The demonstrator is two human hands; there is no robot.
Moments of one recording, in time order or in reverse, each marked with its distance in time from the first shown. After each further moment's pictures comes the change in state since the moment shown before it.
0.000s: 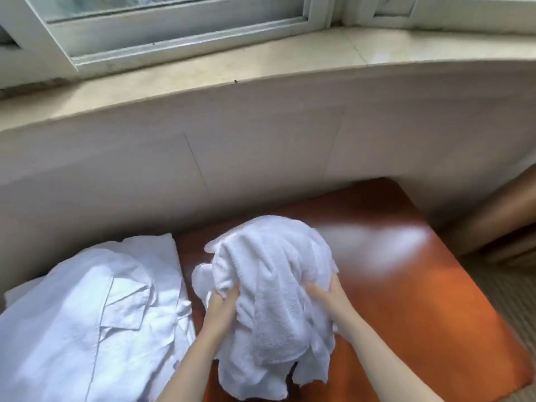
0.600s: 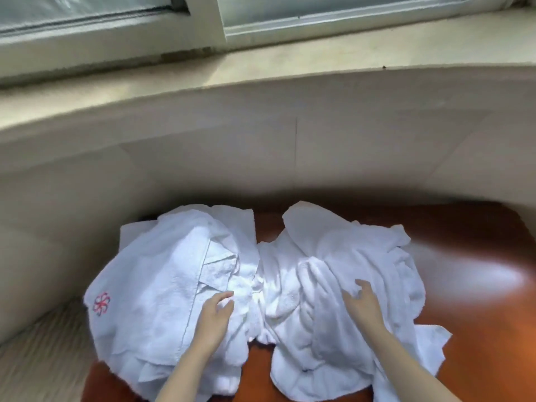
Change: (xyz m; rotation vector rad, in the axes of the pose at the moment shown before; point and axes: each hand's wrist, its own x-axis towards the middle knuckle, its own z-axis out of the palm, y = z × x) left_hand -0.021 -0.070 -0.153 0.041 0.246 -0.055; right_hand 0.027 0.013 0.113 -0.464 0.051 0.186
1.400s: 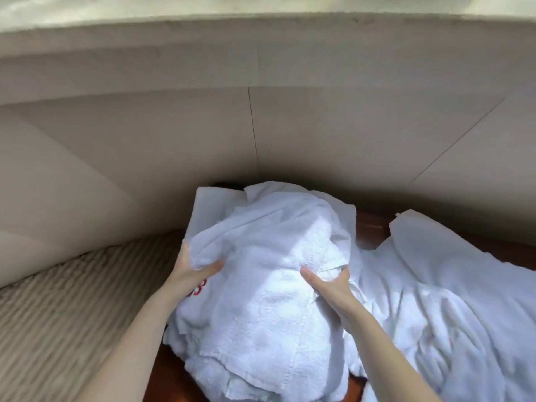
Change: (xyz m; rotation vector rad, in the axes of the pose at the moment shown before) left_hand 0.160 -0.123 -0.241 -0.234 0.012 -0.094; right_hand -0.012 -0.111 0.285 0.054 -0.424 0.052
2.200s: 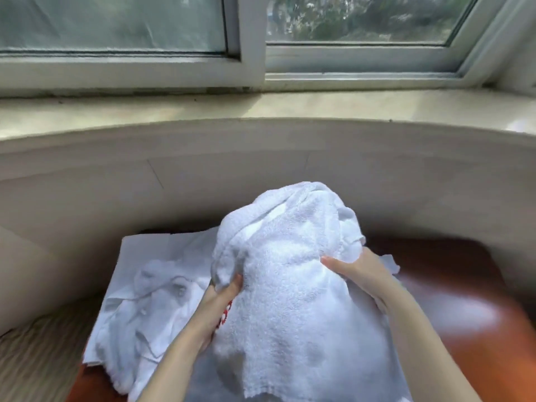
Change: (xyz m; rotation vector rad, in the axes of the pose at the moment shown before) left_hand -0.201 0.119 0.206 -0.348 -0.393 0.176; right_hand -0.201 -0.052 -0.255 -0.062 0.178 -0.423
